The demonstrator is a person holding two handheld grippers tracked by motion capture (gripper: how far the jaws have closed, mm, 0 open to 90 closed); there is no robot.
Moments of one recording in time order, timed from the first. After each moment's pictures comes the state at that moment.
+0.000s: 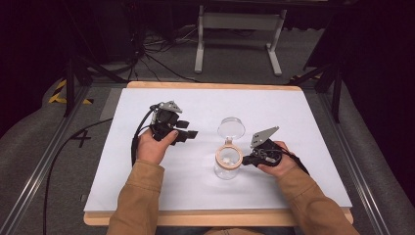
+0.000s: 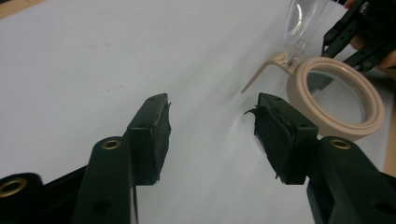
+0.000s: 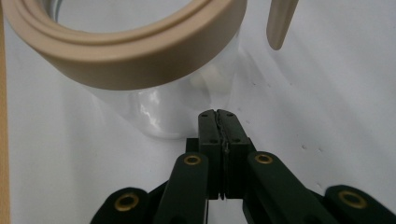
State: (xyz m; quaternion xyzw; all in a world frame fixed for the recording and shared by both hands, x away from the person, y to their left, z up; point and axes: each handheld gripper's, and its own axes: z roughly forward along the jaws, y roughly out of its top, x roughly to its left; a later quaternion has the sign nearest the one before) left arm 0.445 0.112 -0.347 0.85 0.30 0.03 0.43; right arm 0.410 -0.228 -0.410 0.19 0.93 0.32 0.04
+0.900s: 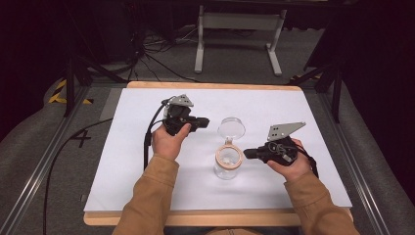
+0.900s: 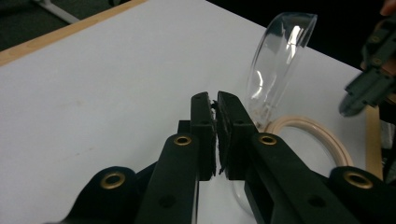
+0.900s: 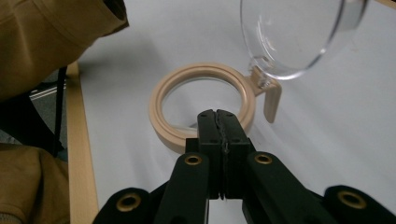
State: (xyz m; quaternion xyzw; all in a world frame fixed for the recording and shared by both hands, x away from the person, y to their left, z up) left arm 0.454 0.077 -0.337 0.83 0.26 0.04 0.50; right arm 0.376 -0.240 -0.346 0.21 0.87 0.44 0.06
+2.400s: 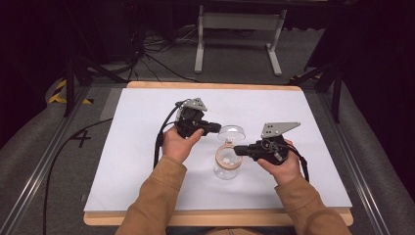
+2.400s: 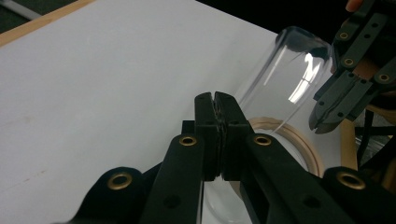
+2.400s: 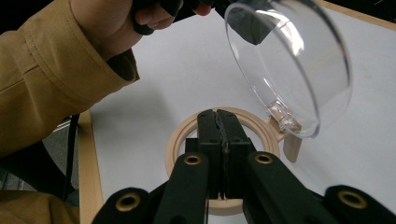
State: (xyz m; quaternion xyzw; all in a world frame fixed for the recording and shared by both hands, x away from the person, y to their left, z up) left arm 0.447 0.050 -0.335 0.85 0.22 0.01 0.49; right arm 0.377 -0.219 -0.347 0.23 0.84 0.49 0.05
